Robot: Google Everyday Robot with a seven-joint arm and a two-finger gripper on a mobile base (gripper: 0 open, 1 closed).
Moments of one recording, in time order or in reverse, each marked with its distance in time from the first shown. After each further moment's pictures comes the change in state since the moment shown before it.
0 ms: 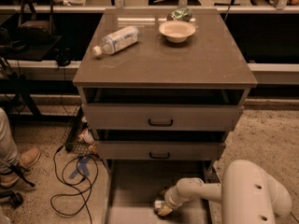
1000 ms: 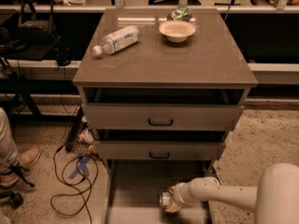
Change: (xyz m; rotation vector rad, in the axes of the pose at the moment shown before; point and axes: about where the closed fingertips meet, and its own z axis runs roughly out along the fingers) arm -0.020 -0.001 -0.086 0.107 -0.051 -0.113
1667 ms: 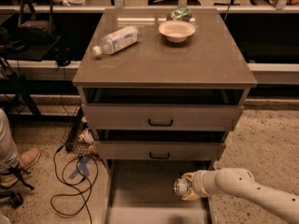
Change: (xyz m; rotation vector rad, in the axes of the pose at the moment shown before) arm -0.032 -0.024 -0.182 0.153 -0.024 -0.093
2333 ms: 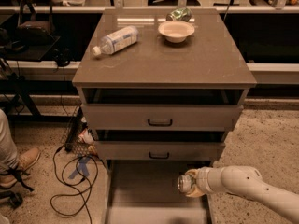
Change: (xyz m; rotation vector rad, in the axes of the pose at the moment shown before) arm -0.007 -0.010 -0.027 0.032 0.008 -0.029
